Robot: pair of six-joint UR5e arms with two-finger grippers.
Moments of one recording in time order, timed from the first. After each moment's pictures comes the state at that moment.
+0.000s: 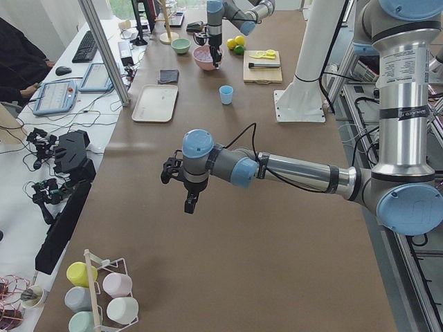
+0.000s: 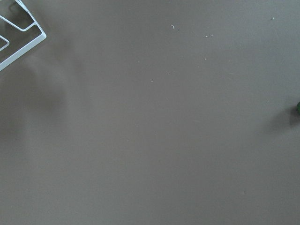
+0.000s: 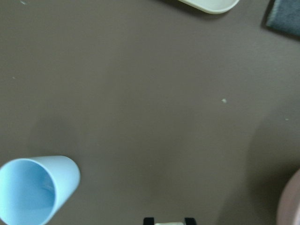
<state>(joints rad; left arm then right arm) -1.41 -1.48 -1.81 -1.77 -2.31 -0.18 0.67 -0.97 1.81 -1.64 2.06 0.71</state>
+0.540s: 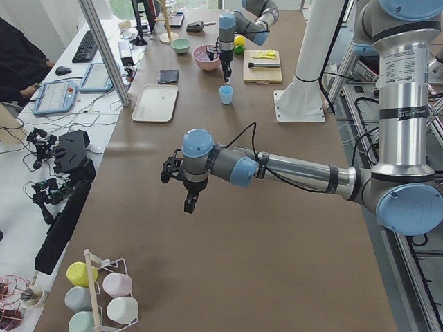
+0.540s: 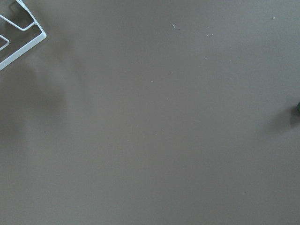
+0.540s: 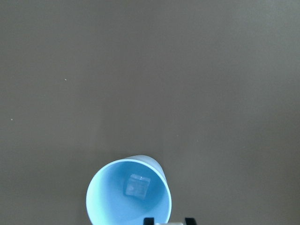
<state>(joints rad) -1.41 -1.48 -1.82 -1.77 -2.31 -0.18 0.51 -0.90 1.77 -1.63 1.95 0.99</state>
